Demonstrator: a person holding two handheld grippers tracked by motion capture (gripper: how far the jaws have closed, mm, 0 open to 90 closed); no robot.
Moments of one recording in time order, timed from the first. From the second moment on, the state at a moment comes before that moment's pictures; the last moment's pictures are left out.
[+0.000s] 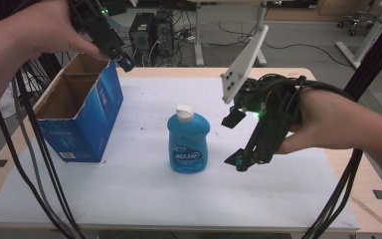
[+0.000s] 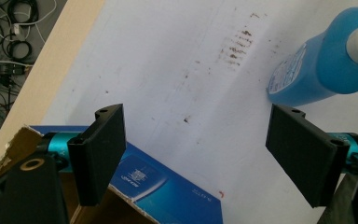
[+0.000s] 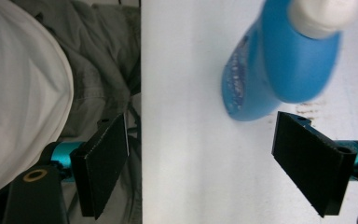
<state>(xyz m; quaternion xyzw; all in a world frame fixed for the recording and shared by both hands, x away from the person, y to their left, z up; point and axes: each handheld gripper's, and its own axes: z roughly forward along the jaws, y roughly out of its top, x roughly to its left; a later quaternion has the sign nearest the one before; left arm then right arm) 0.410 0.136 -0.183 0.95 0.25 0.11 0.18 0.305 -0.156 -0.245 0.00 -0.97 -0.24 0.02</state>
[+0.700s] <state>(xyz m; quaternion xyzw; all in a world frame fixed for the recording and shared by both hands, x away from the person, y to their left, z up) 0.407 0.139 -0.182 0.95 0.25 0.11 0.18 0.359 -0.187 -0.279 -0.04 -0.94 -0.33 0.02</state>
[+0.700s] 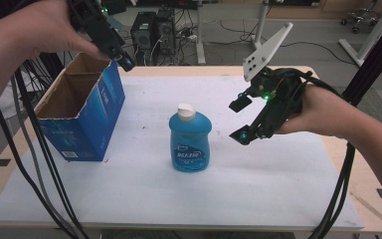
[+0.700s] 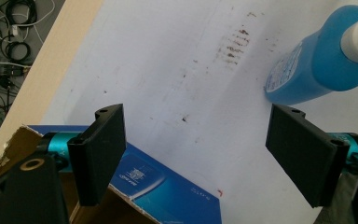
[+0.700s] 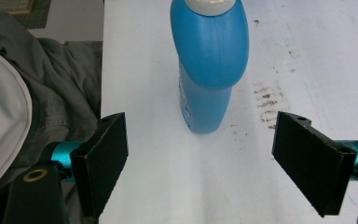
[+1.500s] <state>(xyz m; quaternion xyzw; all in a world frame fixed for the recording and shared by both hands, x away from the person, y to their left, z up) 0.402 0.140 -0.181 0.95 0.24 0.11 0.17 0.378 -0.151 -0.328 -0.04 -0.94 -0.34 0.05</state>
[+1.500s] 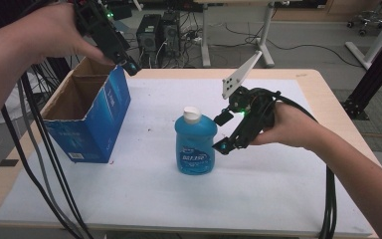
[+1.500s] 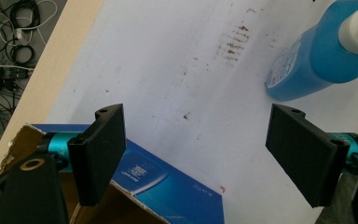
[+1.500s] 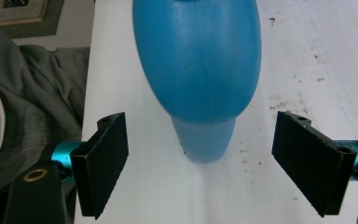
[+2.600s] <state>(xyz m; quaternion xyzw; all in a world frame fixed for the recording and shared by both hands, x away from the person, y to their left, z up) 0.400 0.138 -0.182 0.95 0.23 0.11 0.17 0.381 -0.129 -0.358 -0.04 -0.92 -0.38 0.06</state>
